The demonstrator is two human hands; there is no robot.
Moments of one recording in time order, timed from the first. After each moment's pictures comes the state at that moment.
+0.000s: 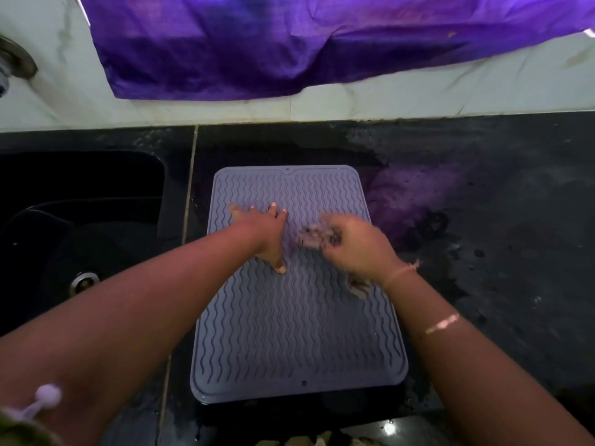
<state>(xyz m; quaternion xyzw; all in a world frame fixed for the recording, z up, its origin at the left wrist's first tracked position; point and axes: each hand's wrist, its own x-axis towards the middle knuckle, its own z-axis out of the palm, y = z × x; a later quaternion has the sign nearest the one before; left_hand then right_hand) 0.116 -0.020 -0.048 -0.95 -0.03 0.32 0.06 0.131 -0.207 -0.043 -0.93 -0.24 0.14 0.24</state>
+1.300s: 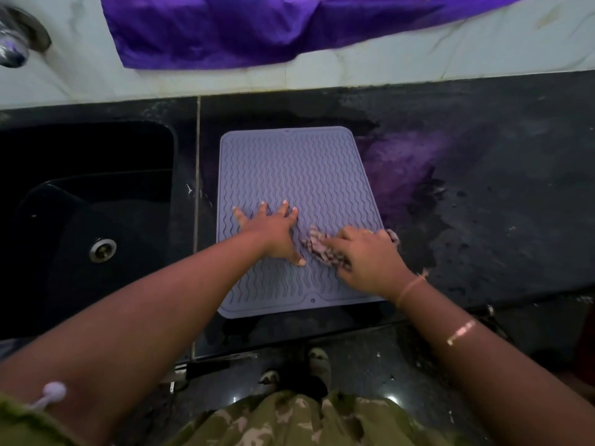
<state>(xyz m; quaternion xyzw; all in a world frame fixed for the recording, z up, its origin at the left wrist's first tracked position) 0.019 -0.047 -0.071 -0.96 -0.03 0.28 -0.06 0.015 -0.254 -0.060 -0.93 -0.35 0.10 0.01</state>
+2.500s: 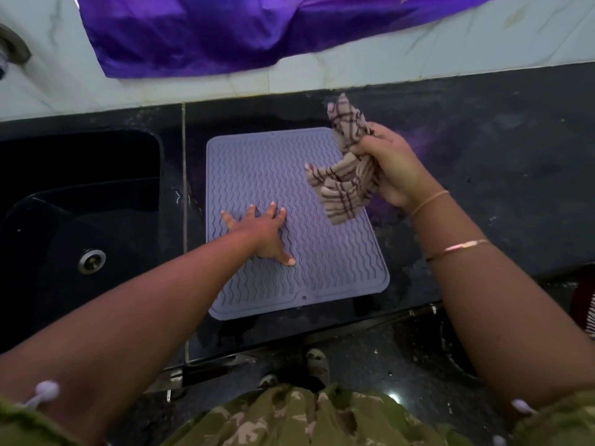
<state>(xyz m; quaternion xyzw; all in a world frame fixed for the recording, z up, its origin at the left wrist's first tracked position) 0.020 -0.051 -0.064 -0.95 -0.03 0.31 -0.04 0.091 -0.250 0.026 -0.66 -0.11 0.17 0.73</state>
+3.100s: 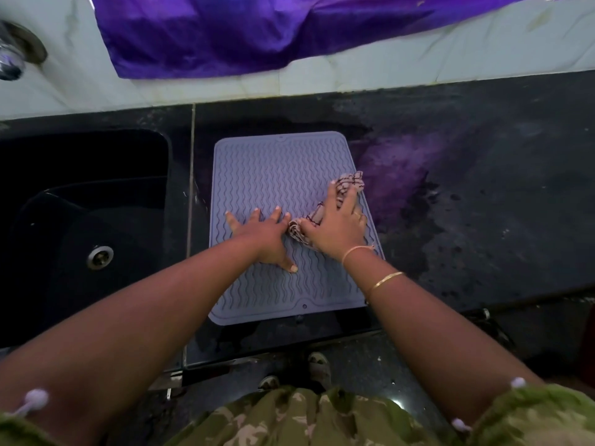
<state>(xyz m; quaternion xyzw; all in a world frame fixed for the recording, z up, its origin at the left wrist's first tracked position) 0.019 -0.052 -0.063 -0.96 -0.03 0.29 -0.02 0.061 -0.197 -0.083 -0.98 -0.07 0.08 0.18</state>
